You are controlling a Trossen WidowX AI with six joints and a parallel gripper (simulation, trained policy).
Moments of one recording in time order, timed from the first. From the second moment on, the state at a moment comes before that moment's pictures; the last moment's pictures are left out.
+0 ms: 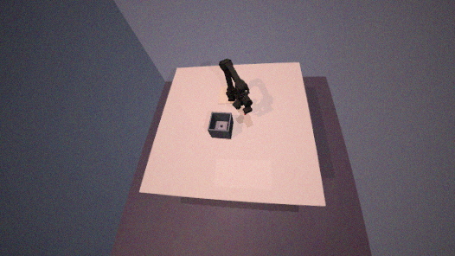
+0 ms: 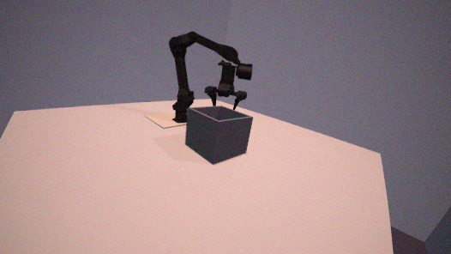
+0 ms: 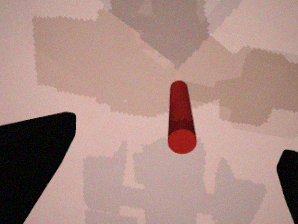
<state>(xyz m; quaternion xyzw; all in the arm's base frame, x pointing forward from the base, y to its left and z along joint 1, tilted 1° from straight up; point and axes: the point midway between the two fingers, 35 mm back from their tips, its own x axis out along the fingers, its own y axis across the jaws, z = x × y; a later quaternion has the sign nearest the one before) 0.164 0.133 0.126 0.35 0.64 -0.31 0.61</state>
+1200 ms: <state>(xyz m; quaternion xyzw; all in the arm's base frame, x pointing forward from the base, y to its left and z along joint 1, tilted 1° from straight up) 0.166 0.138 0.073 0.41 0.66 -0.33 0.54</state>
